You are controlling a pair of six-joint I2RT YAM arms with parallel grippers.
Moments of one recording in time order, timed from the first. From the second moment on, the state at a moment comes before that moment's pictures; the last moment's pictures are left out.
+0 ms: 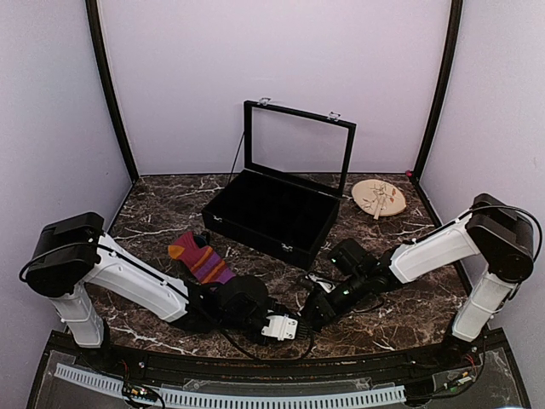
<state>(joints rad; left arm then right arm) -1.29 1.77 0.78 0.32 0.00 0.71 0.90 1.68 0.67 -0.03 -0.65 0.49</state>
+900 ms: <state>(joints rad) -1.29 1.86 0.82 0.35 -0.02 0.83 0.89 1.68 0.69 -0.07 -0.68 0.48</state>
